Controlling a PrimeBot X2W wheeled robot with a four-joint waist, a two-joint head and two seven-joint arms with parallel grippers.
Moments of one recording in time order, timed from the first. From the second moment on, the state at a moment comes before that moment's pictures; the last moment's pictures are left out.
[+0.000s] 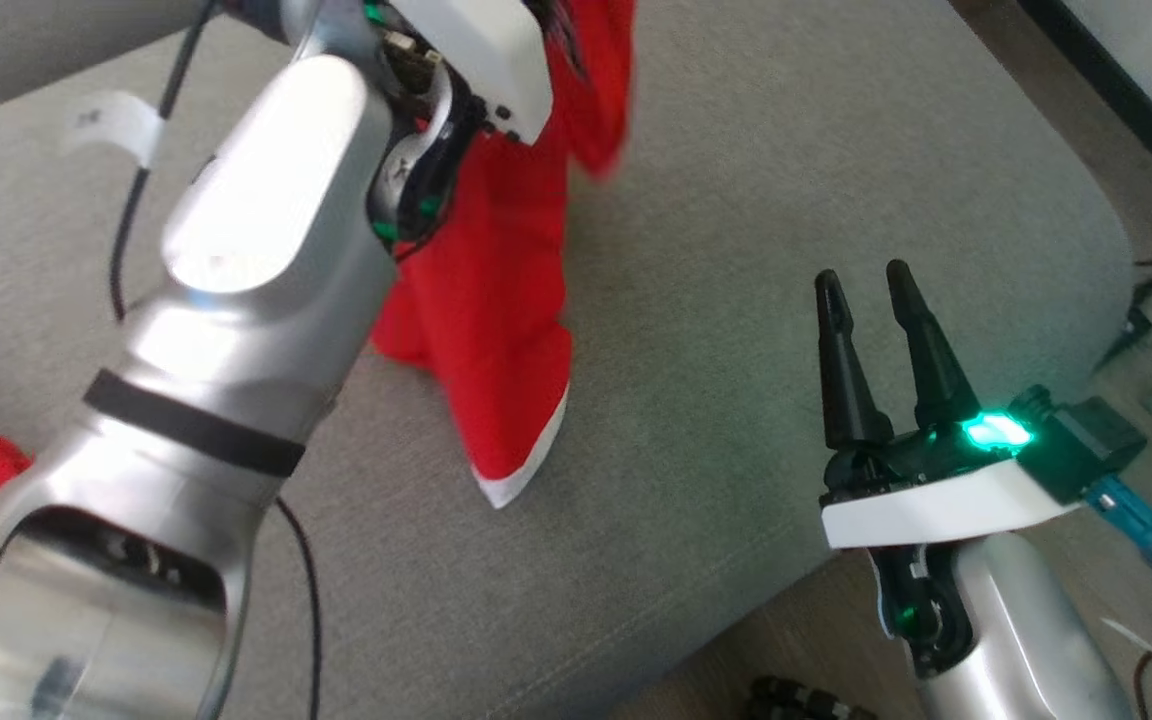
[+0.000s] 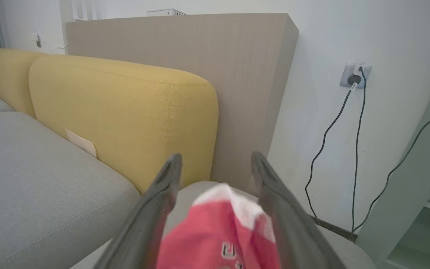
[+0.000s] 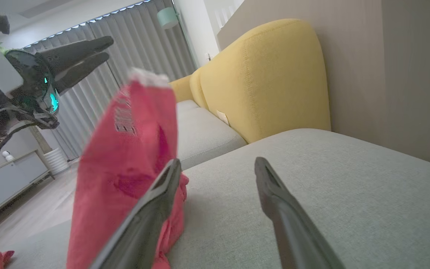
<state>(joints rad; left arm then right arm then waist) -1.10 0.08 -0.67 0.60 -0.57 0.00 -0.06 -0.18 -0.05 0.25 0.12 0.43 0.13 -0.25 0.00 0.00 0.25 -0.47</state>
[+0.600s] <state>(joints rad) -1.08 0.18 -0.64 0.74 -0.55 -0.05 -0.25 -0.17 -0.04 0.15 0.13 0.35 0.13 -0.25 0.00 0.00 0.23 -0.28</state>
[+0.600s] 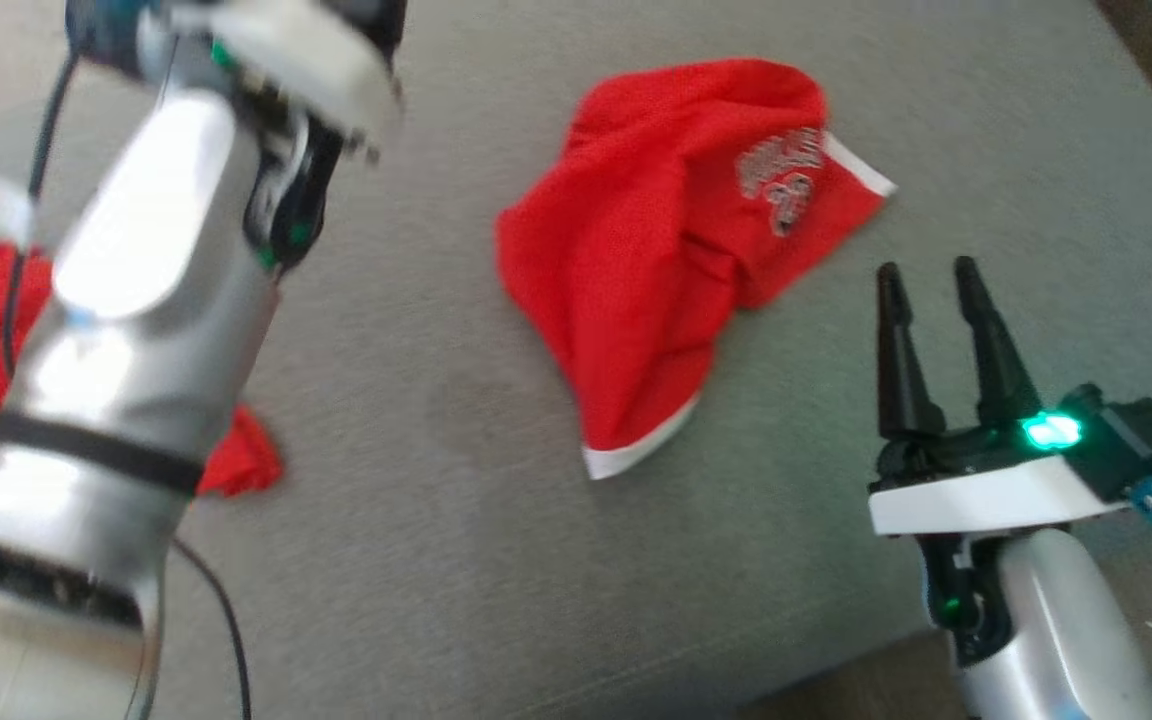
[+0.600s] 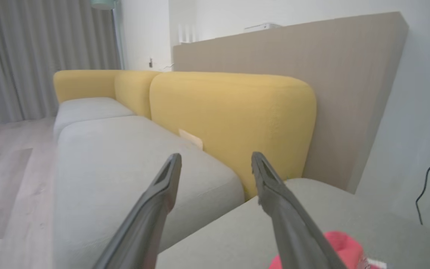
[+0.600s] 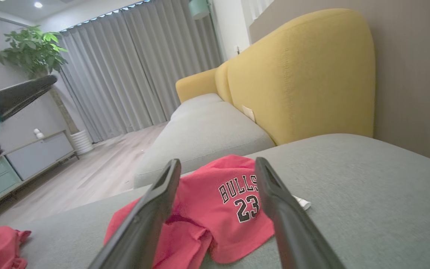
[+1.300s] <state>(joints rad) -0.24 0.24 -0.40 0.17 -0.38 0.09 -0.25 -0.07 -0.04 0.06 0.18 0.26 0.13 -0.25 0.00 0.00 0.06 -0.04</state>
